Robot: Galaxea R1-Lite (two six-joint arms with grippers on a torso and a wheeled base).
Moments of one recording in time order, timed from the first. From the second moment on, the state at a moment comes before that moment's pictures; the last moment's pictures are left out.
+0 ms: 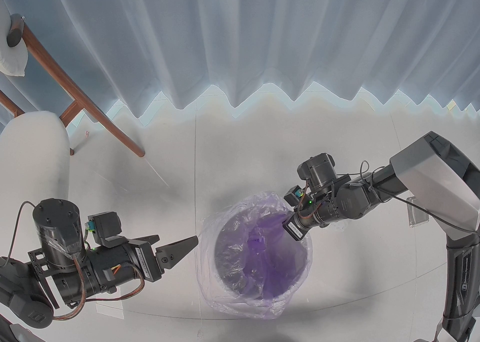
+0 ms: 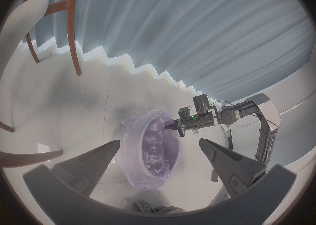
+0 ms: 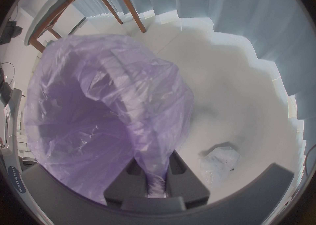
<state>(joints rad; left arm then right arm) -0.57 1.51 -0.27 -0.91 -0.08 -0.50 0.51 2.31 -1.39 -0.02 0.05 -0.42</state>
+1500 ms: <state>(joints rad) -0.46 1.46 -0.20 -0.90 -0.23 -0.51 0.53 2.06 -1.27 0.00 0.07 -0.01</state>
